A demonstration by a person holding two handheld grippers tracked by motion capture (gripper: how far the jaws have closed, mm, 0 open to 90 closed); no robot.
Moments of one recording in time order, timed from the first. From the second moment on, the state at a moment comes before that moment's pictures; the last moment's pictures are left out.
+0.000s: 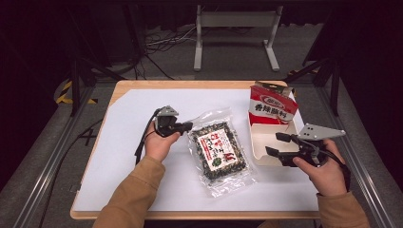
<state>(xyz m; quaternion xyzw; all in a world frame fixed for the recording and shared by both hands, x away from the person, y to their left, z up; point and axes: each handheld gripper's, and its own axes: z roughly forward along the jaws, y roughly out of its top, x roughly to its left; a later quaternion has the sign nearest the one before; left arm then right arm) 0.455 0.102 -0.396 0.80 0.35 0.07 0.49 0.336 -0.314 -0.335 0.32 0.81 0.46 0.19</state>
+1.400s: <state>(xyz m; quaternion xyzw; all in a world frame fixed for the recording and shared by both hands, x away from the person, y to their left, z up) 0.340 0.115 -0.283 0.76 0.15 0.12 0.62 0.345 -0.263 -0.309 0.22 0.83 0.50 0.15</state>
